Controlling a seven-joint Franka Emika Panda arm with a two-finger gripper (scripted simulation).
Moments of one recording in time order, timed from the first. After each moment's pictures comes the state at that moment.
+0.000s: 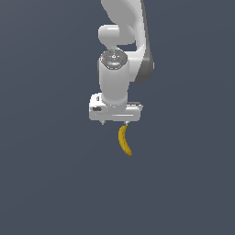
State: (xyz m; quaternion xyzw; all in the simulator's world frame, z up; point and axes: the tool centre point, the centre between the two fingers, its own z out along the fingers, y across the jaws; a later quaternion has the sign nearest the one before) arm -0.005 -0.012 0.181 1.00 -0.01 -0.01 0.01
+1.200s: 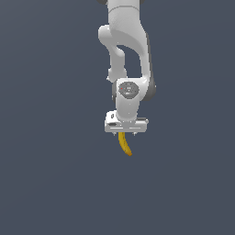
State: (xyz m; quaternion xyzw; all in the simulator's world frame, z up) arm -0.017 0.037 0.071 1.00 0.00 0.00 0.00
